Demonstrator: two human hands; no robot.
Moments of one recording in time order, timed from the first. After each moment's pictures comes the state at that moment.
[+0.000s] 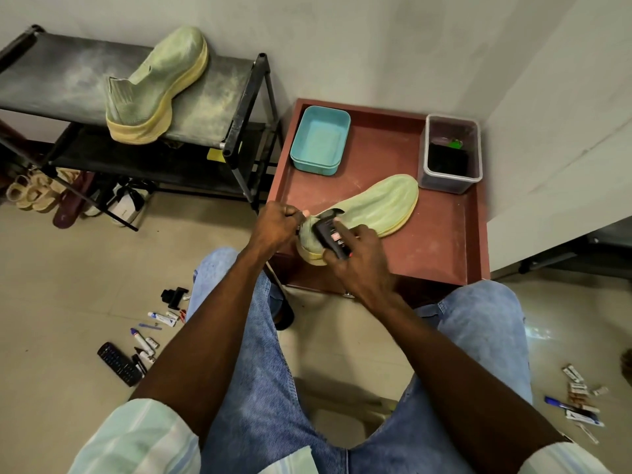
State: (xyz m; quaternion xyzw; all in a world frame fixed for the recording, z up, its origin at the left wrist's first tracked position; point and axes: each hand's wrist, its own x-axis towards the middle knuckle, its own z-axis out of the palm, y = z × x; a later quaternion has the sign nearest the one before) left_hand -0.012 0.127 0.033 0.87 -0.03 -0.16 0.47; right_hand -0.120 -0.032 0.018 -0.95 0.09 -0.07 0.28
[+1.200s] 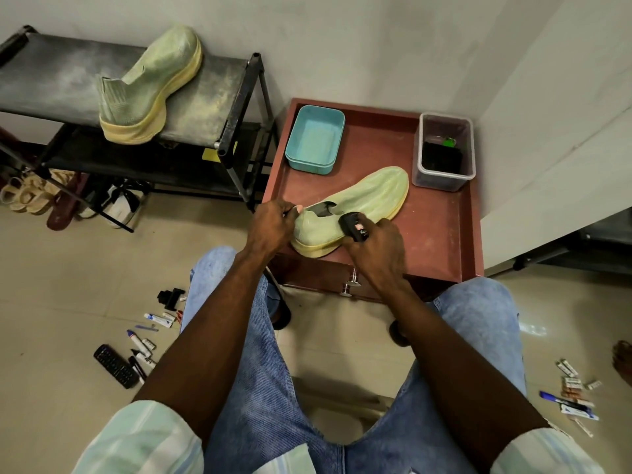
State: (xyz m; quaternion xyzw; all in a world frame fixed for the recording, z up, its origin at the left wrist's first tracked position) left_hand -0.018 0.119 0.039 0.92 -0.10 -0.05 0.38; right_hand -0.107 -0.067 0.023 -0.95 0.19 -0.05 0.26
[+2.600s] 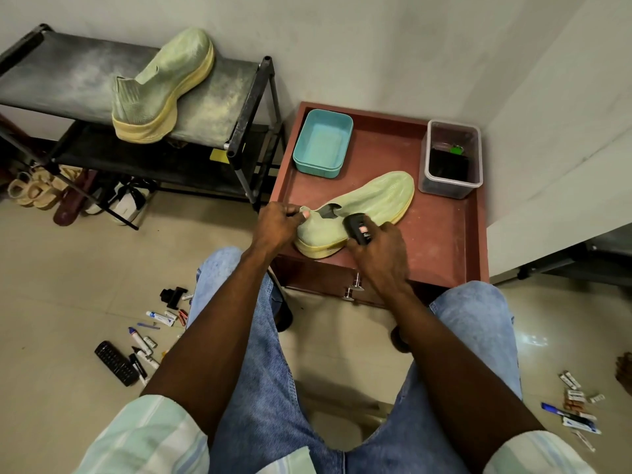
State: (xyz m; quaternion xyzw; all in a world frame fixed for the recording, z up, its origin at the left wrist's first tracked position) left_hand -0.013 0.125 0.036 0.88 -0.02 -0.11 0.47; right_hand -0.102 -0.066 0.016 -0.95 0.18 -0.04 0.26
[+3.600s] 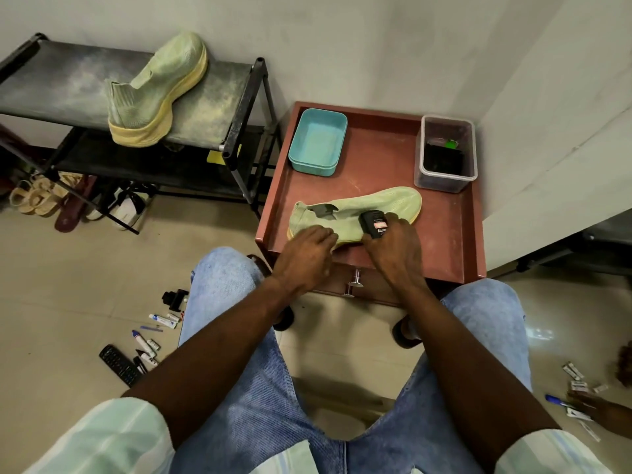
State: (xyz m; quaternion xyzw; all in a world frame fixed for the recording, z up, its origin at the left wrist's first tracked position) left_hand -0.076 0.100 0.017 0.91 -0.37 0.09 0.14; right_hand -0.103 -0.083 0.019 -0.94 0.23 -0.02 0.25
